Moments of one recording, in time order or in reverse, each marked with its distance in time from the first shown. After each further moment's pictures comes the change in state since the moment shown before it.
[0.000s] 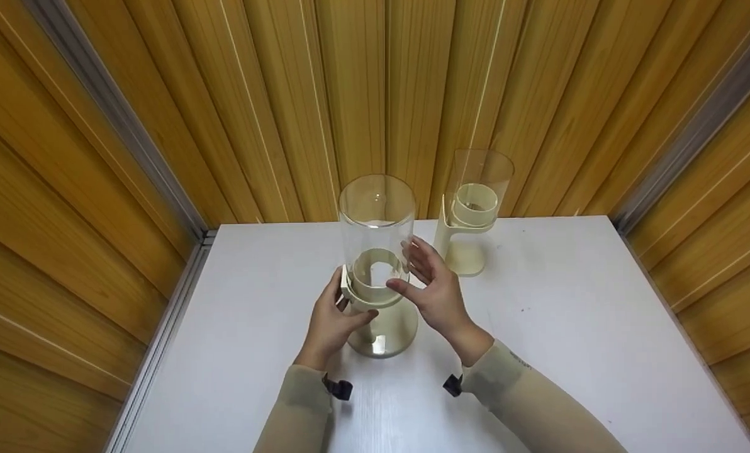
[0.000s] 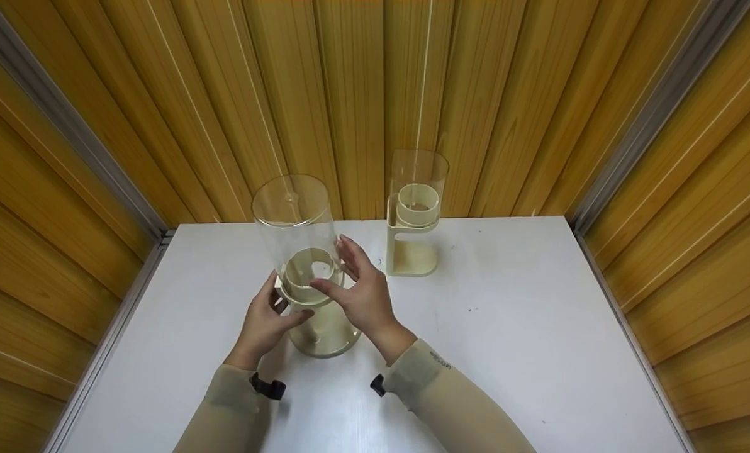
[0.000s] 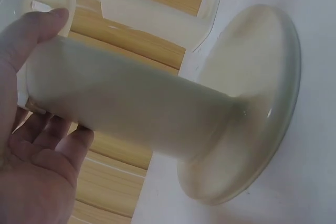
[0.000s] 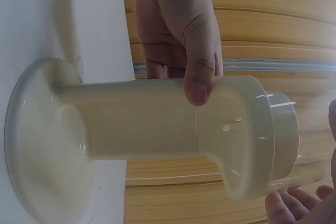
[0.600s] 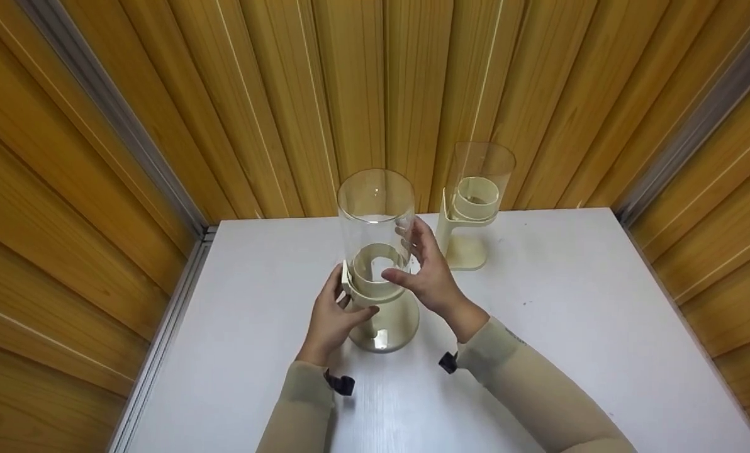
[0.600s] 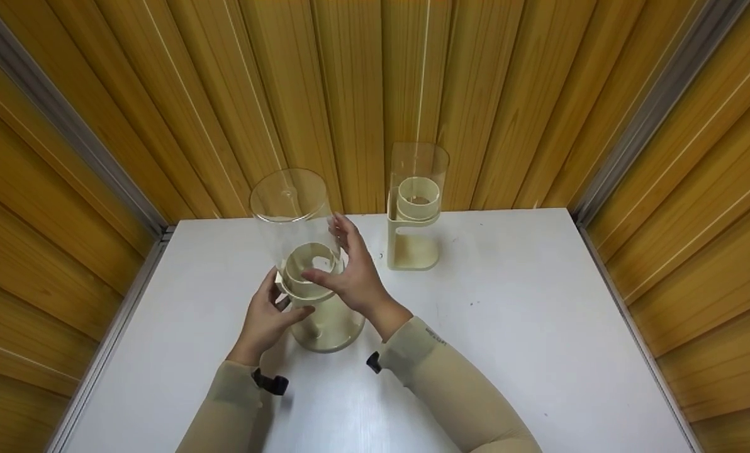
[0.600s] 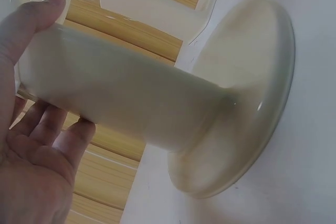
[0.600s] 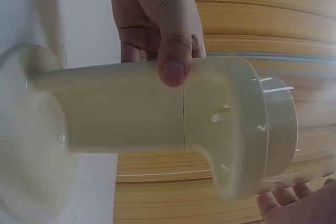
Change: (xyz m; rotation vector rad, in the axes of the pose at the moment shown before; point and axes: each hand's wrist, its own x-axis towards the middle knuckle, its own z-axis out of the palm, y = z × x) left_hand -0.001 -0.006 -0.006 -0.014 0.025 -0.008; right_hand 0.027 -0.006 0.006 0.120 -0.161 -0.033
